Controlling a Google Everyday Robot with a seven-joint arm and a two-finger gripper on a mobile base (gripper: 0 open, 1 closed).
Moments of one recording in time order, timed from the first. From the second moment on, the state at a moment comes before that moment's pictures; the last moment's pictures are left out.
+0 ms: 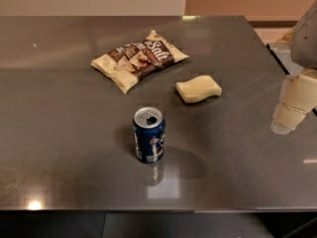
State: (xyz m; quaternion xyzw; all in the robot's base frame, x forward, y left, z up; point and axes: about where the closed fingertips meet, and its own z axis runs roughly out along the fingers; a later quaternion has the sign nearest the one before) arm 0.438 -0.217 0.976 -0.60 0.78 -0.03 0.16
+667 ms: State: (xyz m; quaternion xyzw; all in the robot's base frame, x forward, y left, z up) arm 0.462 -0.212 0.979 -0.60 0.78 -0.03 0.18
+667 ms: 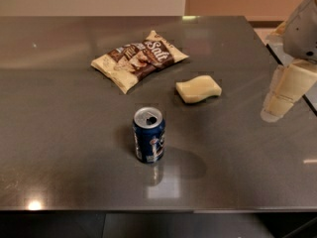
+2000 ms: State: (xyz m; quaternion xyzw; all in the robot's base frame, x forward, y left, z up) arm 0.631 -0.149 0.961 -0.61 0.75 0.02 0.27
